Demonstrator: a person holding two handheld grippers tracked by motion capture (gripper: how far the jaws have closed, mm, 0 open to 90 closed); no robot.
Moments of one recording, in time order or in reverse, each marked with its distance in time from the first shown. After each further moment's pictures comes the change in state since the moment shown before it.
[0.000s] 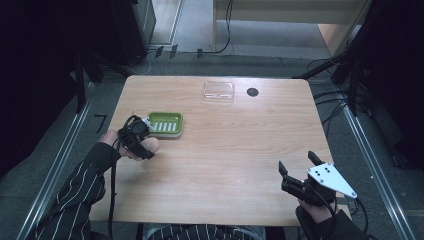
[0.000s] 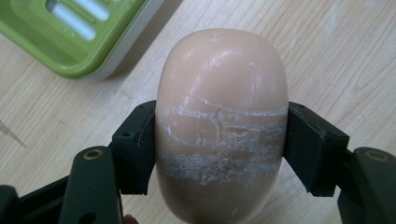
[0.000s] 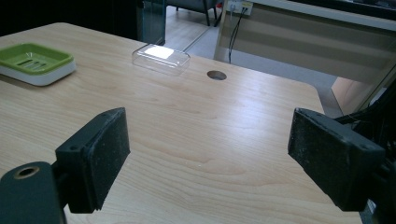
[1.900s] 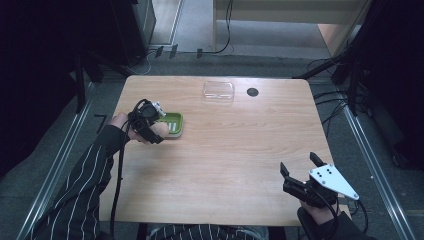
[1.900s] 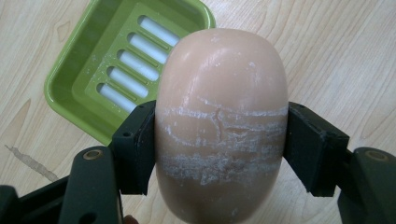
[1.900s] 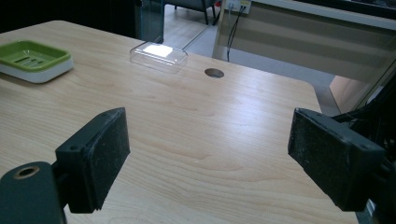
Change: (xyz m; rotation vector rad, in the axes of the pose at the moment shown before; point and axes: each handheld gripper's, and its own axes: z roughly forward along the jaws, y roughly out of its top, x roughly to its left) left arm 0.016 0.044 -0.013 -0.040 0.025 0.079; right arm -0.002 -0.002 -0.002 0.006 -0.004 0.003
